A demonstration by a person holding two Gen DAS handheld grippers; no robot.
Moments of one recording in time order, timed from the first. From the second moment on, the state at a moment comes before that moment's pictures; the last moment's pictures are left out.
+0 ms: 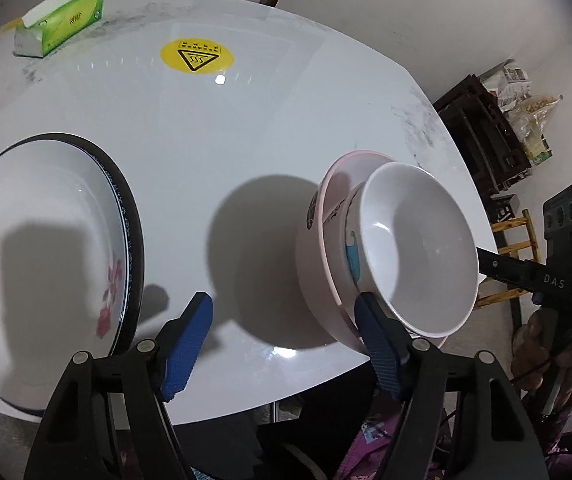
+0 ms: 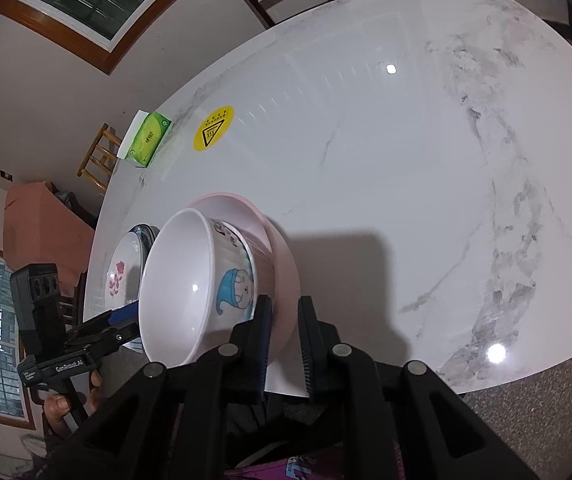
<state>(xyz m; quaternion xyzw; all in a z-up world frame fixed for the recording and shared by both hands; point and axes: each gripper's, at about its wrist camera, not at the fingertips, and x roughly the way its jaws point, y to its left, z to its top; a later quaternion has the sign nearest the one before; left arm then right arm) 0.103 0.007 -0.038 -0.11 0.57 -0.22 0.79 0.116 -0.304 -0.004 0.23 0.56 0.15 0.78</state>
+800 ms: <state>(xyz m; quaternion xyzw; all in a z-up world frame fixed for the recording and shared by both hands) 0.111 0.001 -0.034 -0.10 0.56 -0.23 0.79 0.137 -0.298 -0.024 0.24 0.60 0.13 0.75</state>
